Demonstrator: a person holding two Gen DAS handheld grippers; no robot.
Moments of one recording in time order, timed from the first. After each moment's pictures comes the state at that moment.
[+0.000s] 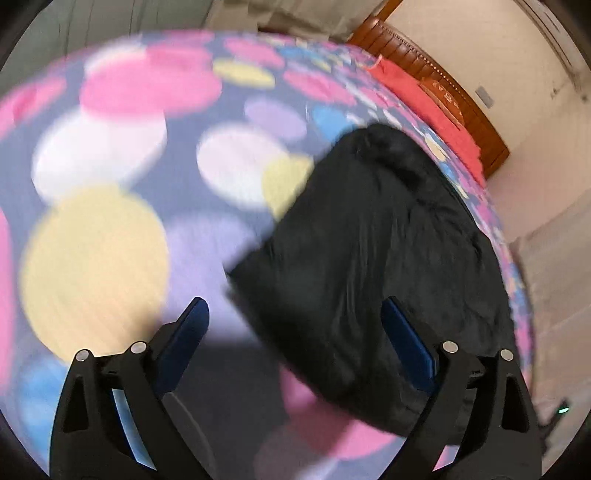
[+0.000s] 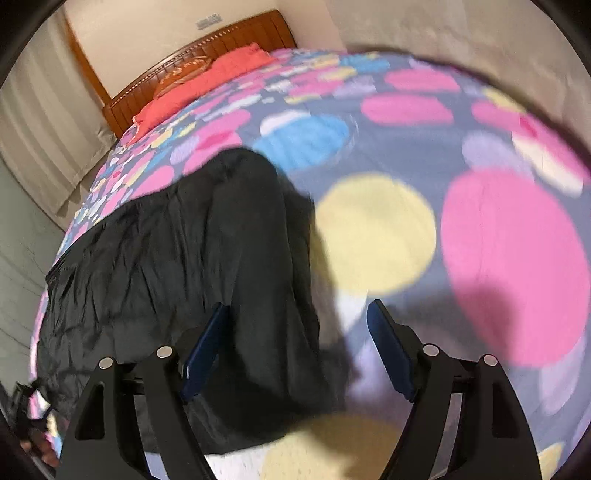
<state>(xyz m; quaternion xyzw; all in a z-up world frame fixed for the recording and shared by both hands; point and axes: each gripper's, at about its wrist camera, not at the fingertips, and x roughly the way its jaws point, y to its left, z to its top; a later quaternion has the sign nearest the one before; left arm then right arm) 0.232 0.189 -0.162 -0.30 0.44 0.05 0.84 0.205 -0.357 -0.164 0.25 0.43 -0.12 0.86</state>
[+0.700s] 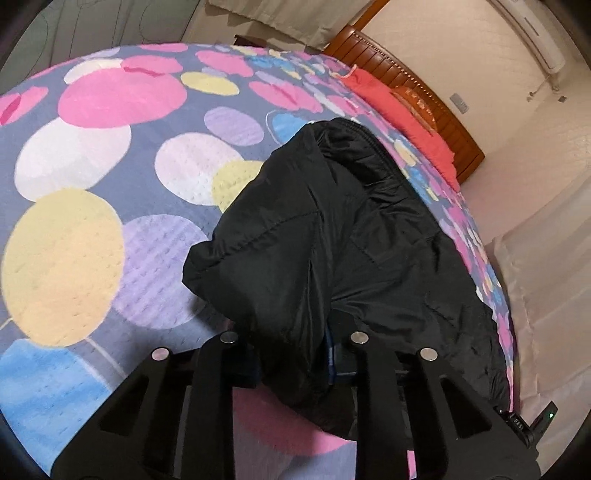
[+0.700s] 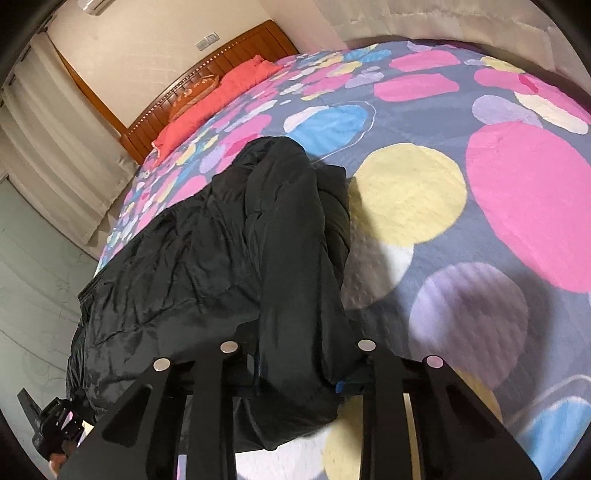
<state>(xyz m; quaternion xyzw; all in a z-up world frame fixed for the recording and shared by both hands) 0.220 0.168 -0.138 -0.29 0.39 0.02 0.87 0.177 -0.330 -0.162 0.32 0.38 -0.08 0.87</state>
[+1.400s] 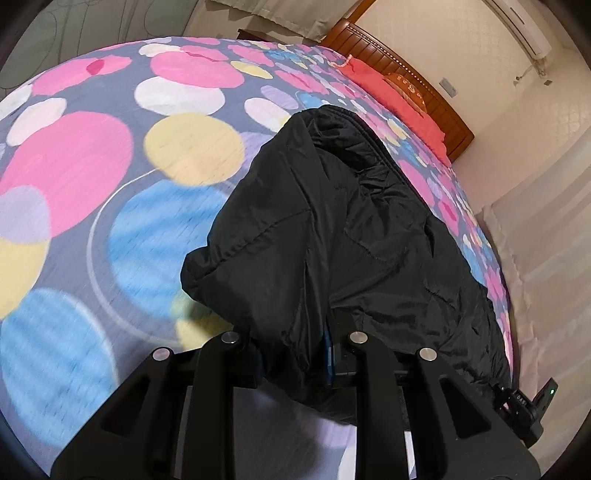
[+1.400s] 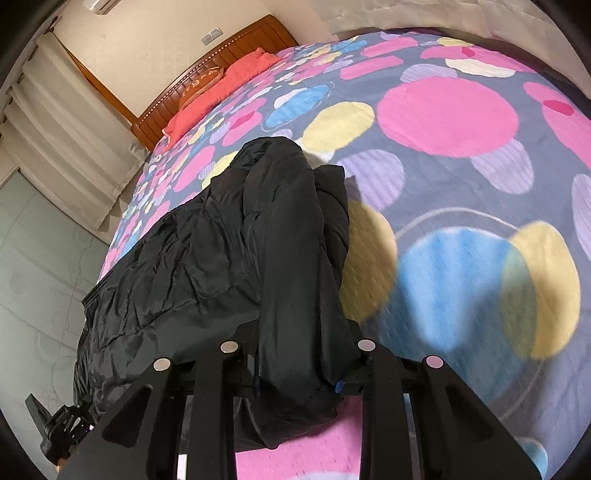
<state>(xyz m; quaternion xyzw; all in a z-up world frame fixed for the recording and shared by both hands) 0.061 0.184 -0.139 -0.28 0.42 0.00 0.86 0.045 -0.319 -0.163 0.33 0.40 -0.06 0.86</state>
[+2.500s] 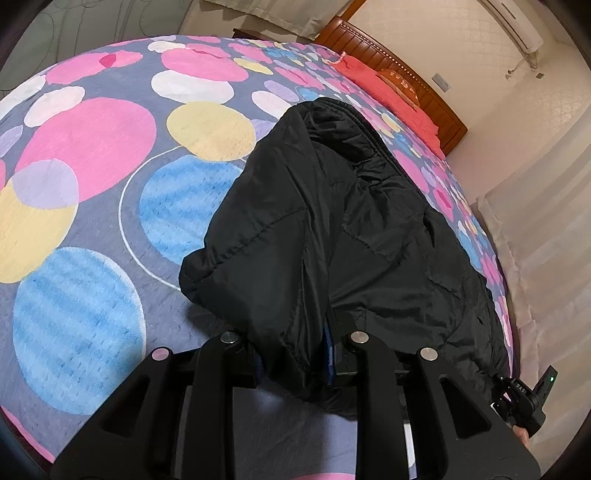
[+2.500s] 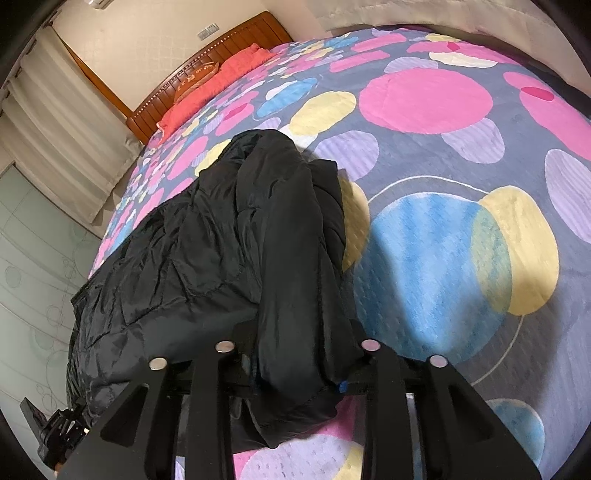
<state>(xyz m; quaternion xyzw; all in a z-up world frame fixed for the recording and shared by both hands) 0.040 0.189 -0.145 -0.28 0.42 -0.01 0.86 0.037 -0.321 -0.173 0.32 0.41 -0.08 0.85</state>
